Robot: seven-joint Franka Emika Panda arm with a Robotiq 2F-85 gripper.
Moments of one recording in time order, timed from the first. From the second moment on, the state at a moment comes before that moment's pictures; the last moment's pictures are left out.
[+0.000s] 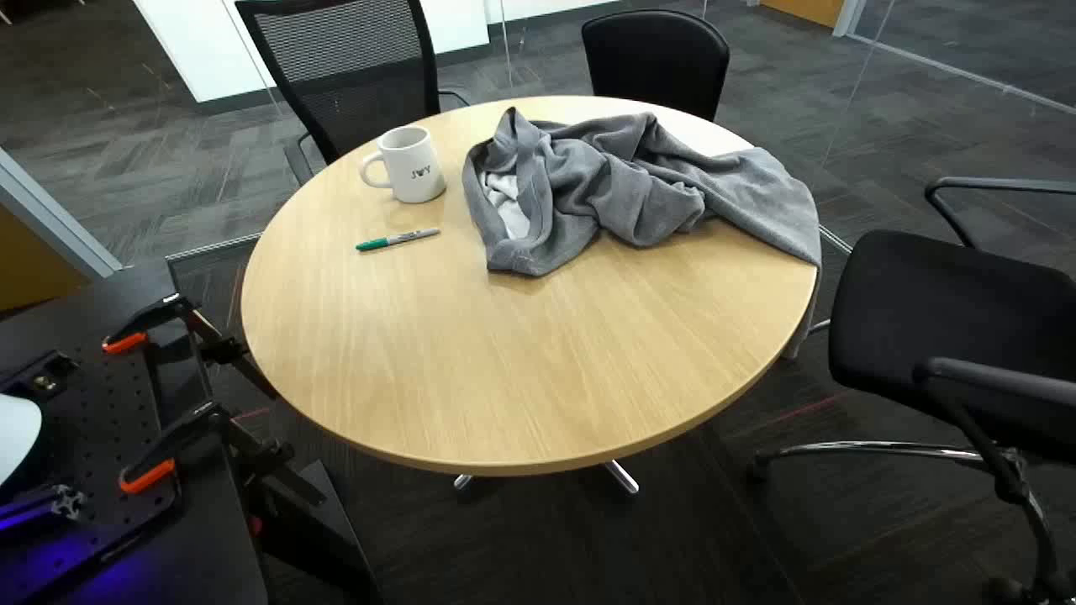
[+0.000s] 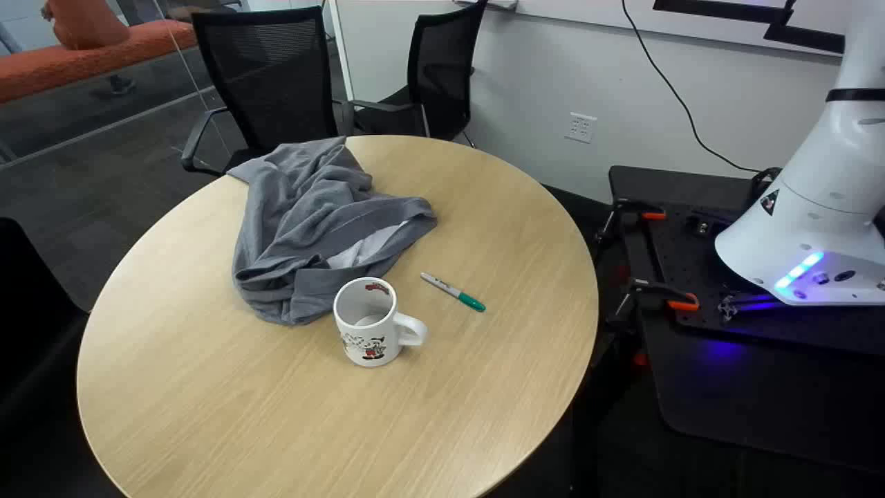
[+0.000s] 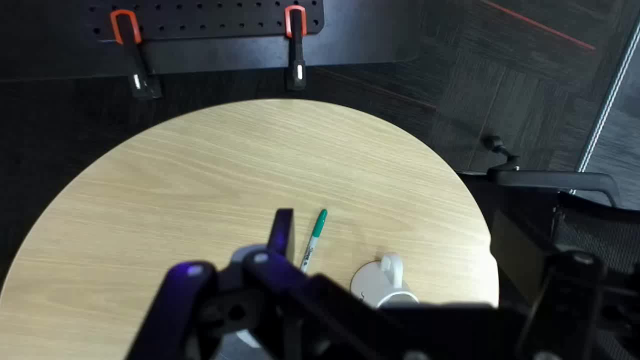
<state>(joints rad) 0.04 -0.80 -0.01 -2.51 0.22 1.64 0.07</state>
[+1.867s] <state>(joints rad) 0.03 -0.28 0.14 -2.56 0.27 2.36 0.30</state>
